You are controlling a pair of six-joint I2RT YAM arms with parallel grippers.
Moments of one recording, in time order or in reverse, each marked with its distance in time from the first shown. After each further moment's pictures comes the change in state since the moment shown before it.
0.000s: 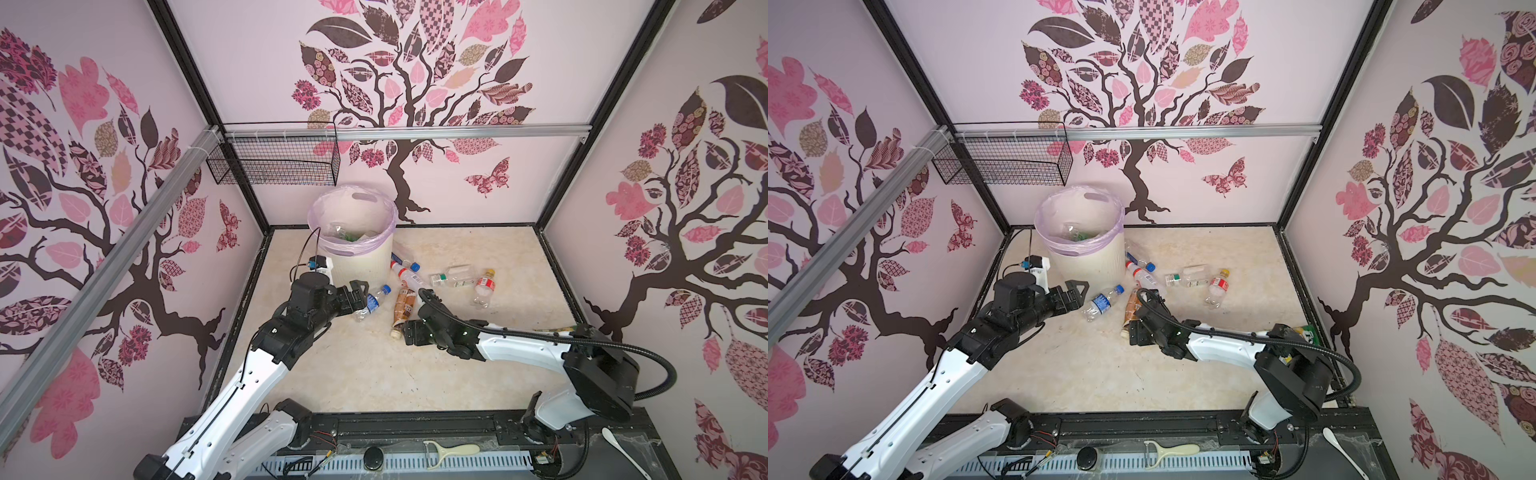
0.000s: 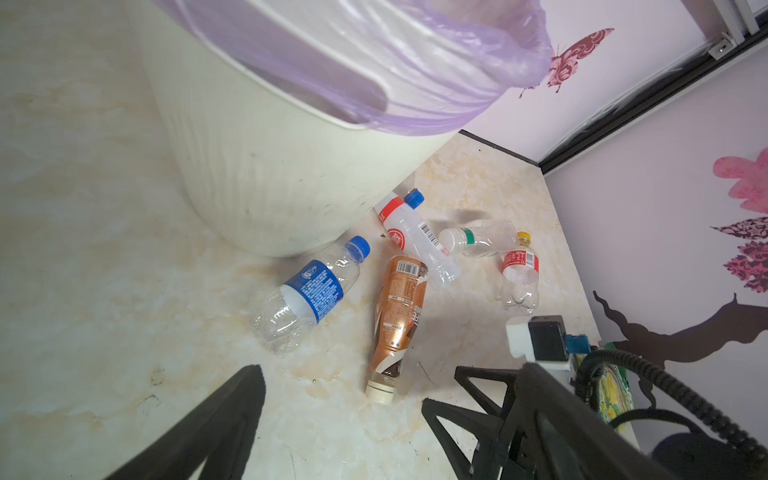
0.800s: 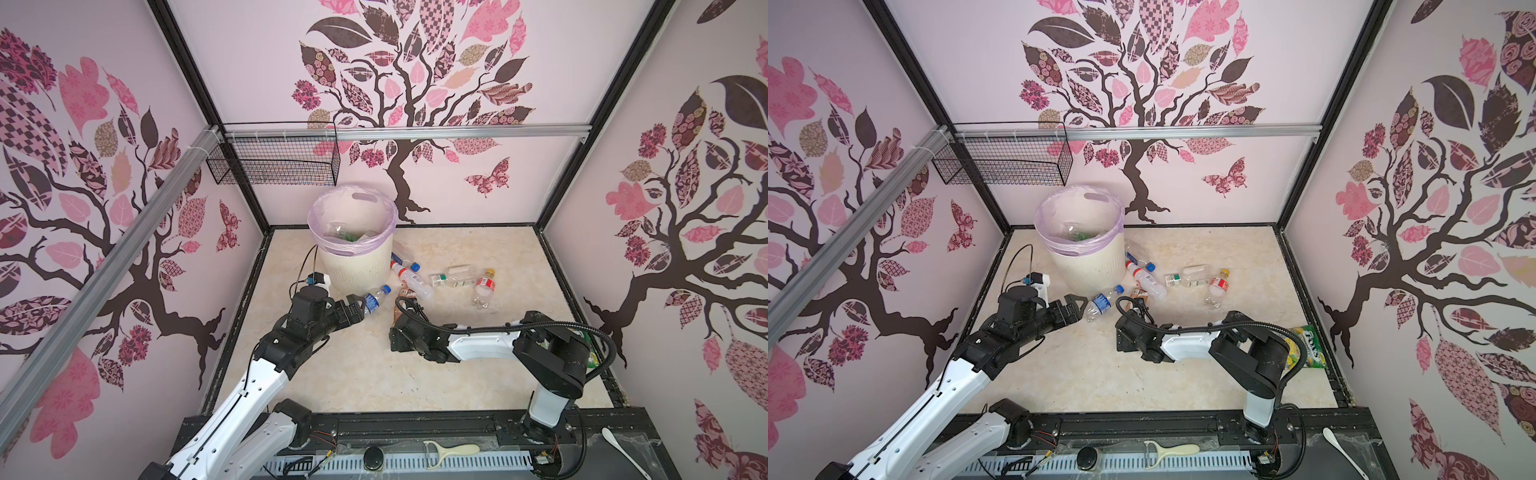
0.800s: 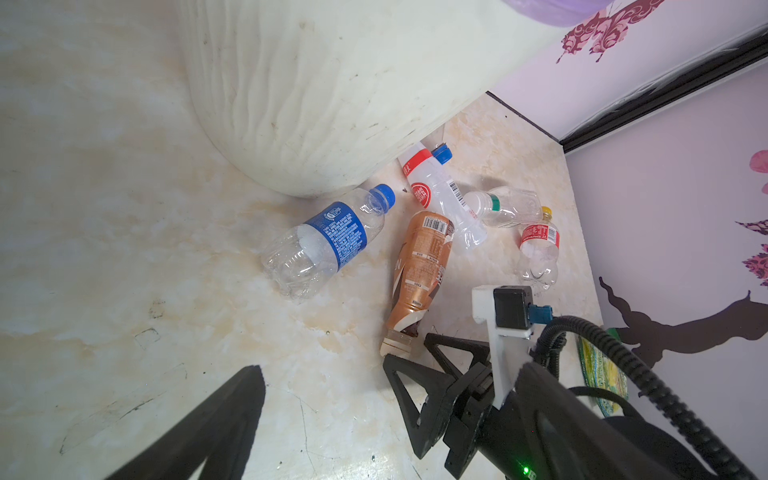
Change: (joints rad) left arm 0.017 -0.047 -0.131 0.014 0.058 -0.060; right arm 0.062 0.232 0.093 0.071 0.094 0.084
